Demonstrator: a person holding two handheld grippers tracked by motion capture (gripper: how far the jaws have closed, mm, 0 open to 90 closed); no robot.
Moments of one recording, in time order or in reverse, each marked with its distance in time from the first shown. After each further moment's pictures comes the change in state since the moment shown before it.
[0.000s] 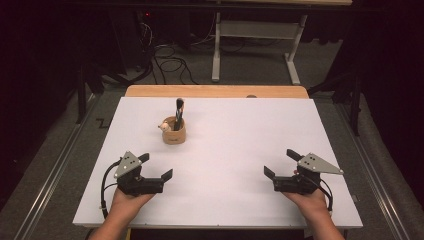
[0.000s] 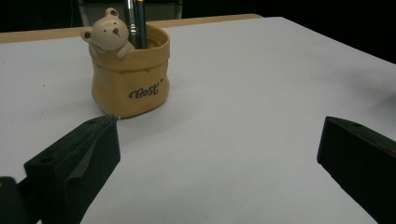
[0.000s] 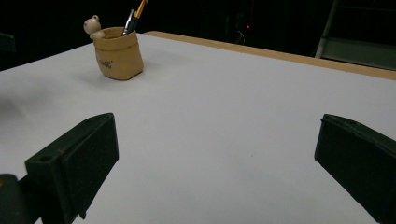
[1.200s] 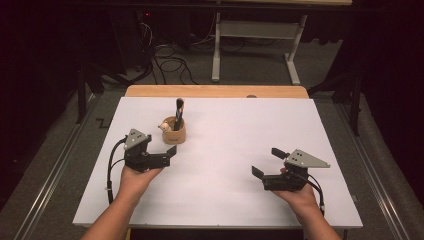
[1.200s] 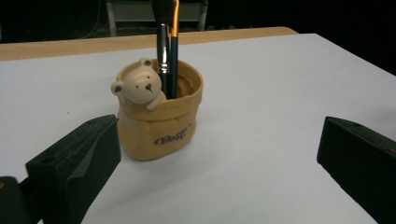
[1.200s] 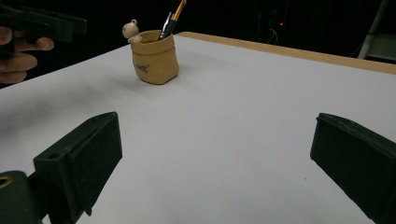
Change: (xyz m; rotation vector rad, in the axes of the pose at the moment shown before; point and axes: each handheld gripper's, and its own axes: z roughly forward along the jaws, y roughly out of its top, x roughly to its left) left arm 0.011 0.042 0.030 0.016 0.083 -0.068; right arm 0.015 0.009 0.021 0.011 0.128 0.004
